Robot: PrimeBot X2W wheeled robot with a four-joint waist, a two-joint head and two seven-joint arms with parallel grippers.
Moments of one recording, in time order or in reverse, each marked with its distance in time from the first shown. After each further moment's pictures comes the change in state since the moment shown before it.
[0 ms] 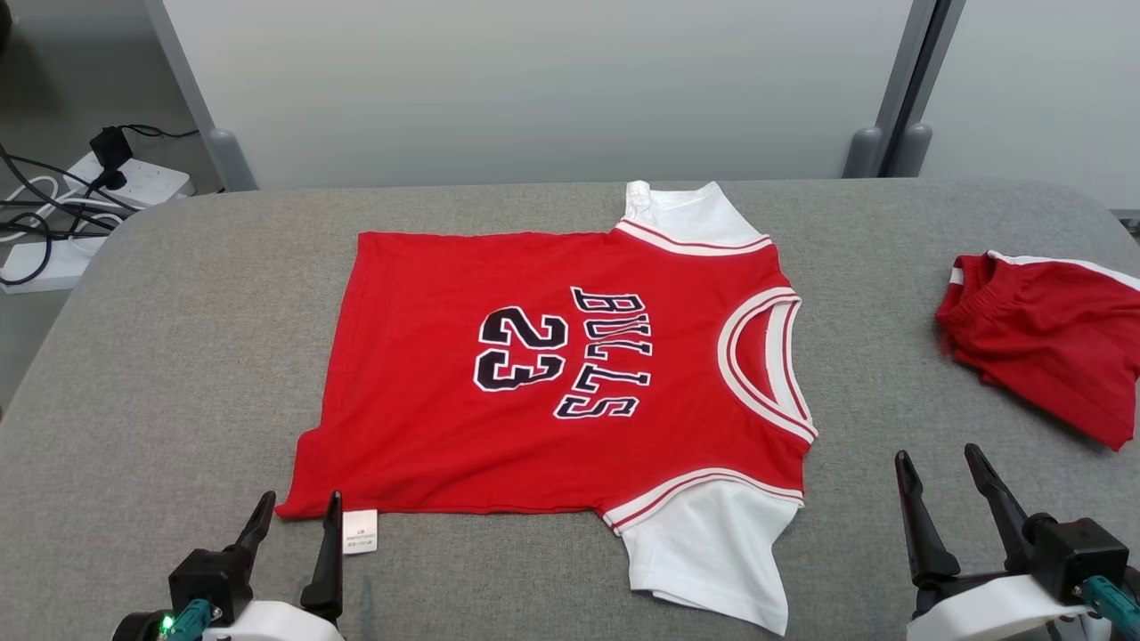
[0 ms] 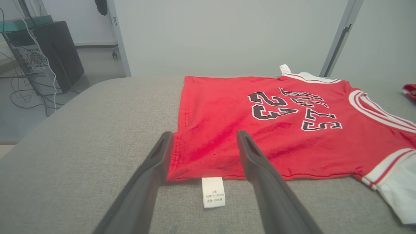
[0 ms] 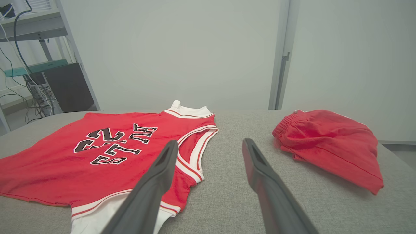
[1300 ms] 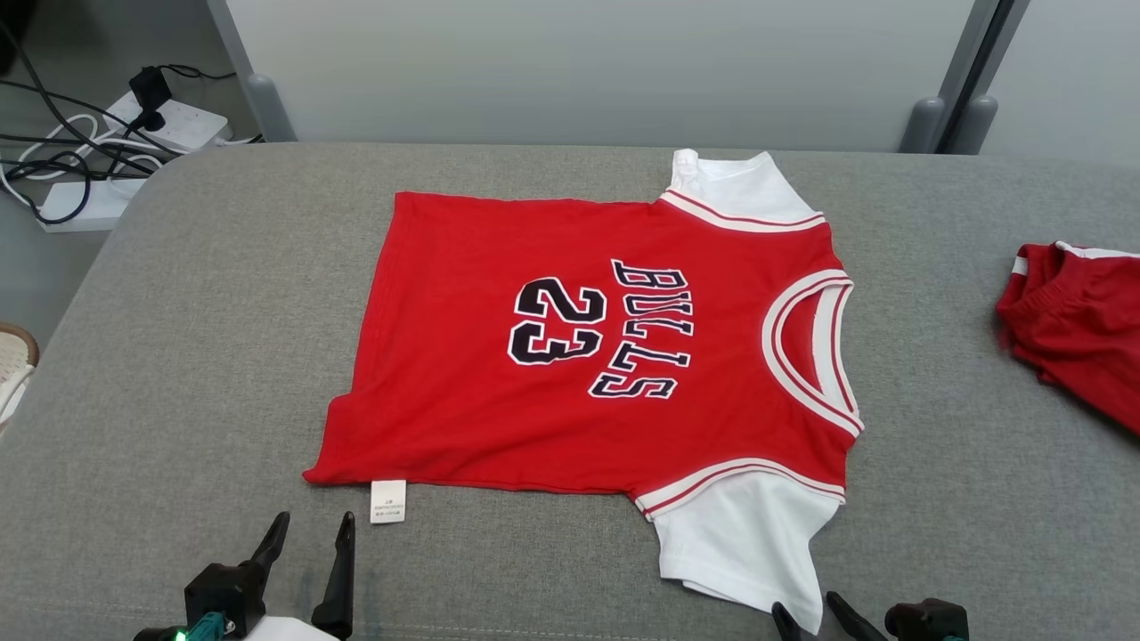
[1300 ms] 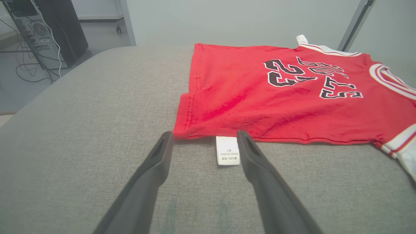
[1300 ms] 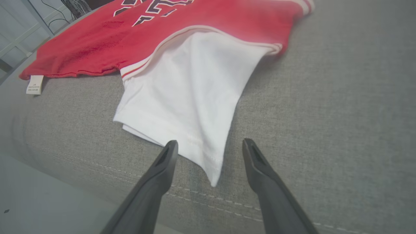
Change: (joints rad) left arm 0.012 -0.009 -0.003 0.037 0.016 -0.026 0.000; right arm -0.051 -0.038 0.397 0.363 0.300 0.000 0.018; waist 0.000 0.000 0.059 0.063
